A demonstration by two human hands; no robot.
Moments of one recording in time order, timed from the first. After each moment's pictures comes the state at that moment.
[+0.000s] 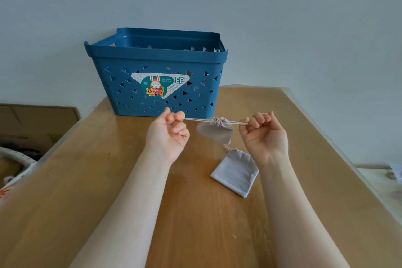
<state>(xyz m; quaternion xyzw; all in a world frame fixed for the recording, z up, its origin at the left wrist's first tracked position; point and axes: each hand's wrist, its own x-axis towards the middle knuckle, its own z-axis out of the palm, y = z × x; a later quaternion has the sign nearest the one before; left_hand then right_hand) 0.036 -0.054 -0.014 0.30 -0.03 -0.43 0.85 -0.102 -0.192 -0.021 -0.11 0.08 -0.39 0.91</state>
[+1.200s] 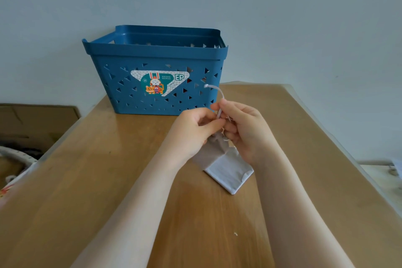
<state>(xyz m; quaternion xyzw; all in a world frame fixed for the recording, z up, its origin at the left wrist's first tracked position) -0.012 -0.049 0.012 0.69 -0.41 -0.21 0.56 -0.098 -0.148 0.013 -0.59 0.17 -0.28 0.74</state>
